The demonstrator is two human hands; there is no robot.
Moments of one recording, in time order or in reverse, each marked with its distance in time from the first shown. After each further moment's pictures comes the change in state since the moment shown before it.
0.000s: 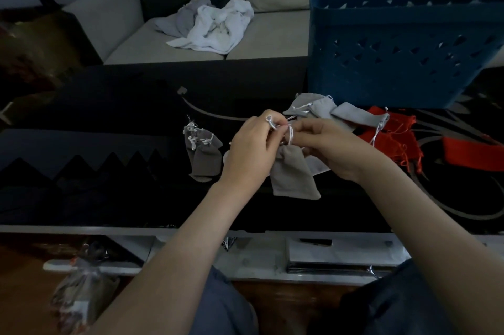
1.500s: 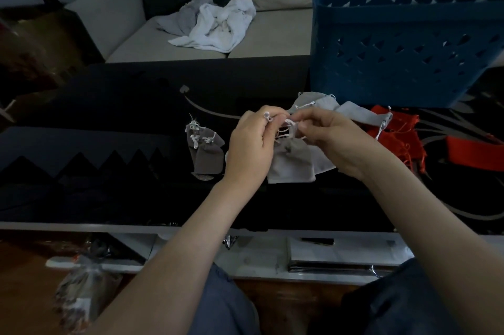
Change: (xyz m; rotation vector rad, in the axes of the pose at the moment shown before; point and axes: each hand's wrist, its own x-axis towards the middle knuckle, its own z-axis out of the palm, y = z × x) left_hand 0.001 0.001 0.000 -0.055 0.124 -0.031; right_hand 0.000 -0.005 -0.001 0.125 0.087 -0.071
